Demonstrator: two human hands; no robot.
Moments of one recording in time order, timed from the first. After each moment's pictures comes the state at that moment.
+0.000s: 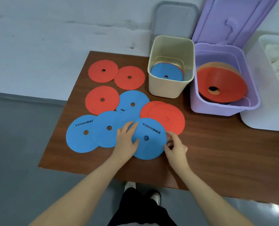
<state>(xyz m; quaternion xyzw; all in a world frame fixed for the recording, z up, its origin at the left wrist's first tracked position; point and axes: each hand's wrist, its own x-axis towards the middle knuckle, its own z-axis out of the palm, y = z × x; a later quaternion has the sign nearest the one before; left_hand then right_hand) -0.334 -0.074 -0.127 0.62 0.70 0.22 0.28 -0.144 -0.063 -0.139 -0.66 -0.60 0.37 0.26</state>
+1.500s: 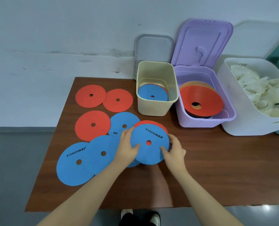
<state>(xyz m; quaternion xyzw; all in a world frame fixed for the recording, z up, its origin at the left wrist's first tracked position) -0.330 -0.011 -0.104 0.57 0.65 0.31 0.39 -0.151 -0.023 -0.108 -0.71 -0.56 0.31 0.30</state>
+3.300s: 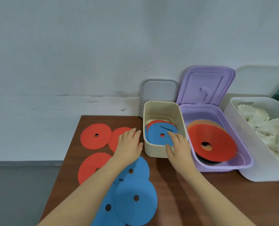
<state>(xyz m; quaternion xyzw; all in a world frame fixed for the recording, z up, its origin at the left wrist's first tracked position) -0.373 0.138 -0.036 0.77 0.63 0.10 0.10 -0.173 0.122 -0.043 -0.62 -0.73 0.08 0.27</state>
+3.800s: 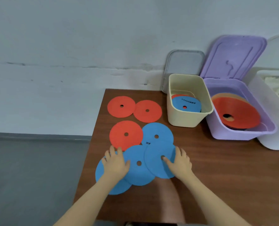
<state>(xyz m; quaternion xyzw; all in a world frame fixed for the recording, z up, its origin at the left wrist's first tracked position) -0.491 -0.037 -0.114 0.59 0.78 -0.04 0.21 -0.259 -0.012 -0.129 -0.75 -0.60 0.28 0.05</state>
